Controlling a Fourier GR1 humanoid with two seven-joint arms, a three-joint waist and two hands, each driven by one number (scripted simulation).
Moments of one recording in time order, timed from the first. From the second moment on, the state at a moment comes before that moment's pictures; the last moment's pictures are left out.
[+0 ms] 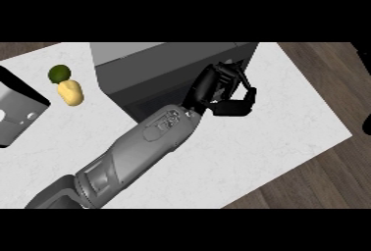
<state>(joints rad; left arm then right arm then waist) -1.05 0.03 -0.76 -0.79 0.63 0.42 -0.32 -0.63 -0.58 -0.11 -1.19 -0.66 0.75 -0.28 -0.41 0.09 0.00</state>
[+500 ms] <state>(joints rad) -1.04 0.05 -0.78 -0.81 0.67 0.50 -0.34 -0.68 -0.62 -0.11 -1.18 -0.69 0.77 -0.25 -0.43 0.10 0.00</state>
